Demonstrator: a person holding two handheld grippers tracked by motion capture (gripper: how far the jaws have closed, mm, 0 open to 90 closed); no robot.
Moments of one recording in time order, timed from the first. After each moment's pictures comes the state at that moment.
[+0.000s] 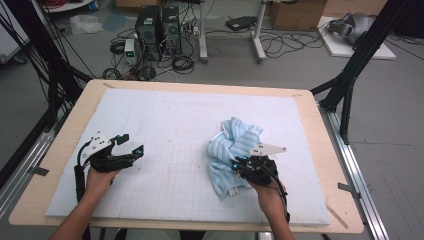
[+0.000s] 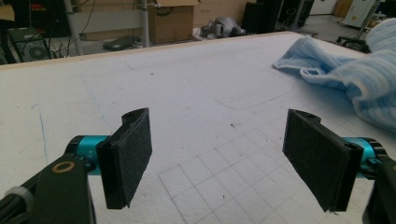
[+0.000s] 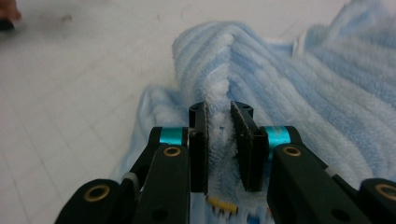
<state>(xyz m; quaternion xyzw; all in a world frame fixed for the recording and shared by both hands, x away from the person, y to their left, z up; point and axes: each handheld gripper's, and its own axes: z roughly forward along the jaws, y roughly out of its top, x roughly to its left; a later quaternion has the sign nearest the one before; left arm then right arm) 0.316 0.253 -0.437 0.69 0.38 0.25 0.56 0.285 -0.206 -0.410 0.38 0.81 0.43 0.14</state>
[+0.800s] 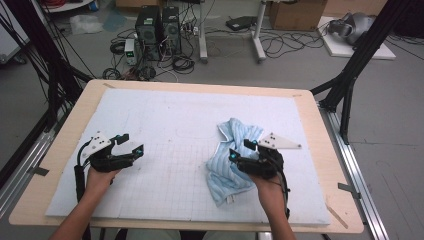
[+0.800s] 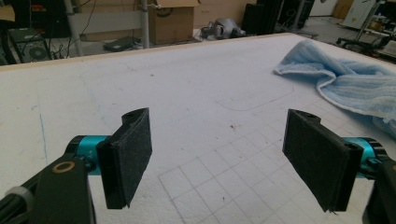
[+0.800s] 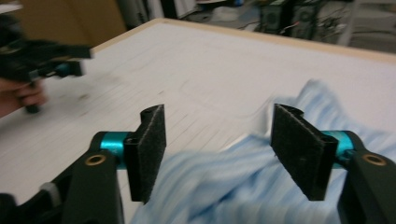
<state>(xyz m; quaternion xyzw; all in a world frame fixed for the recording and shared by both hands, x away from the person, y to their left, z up) 0.316 0.254 -0.437 0.69 0.38 0.24 0.56 0.288 -0.204 -0.366 0.40 0.73 0.52 0.19</state>
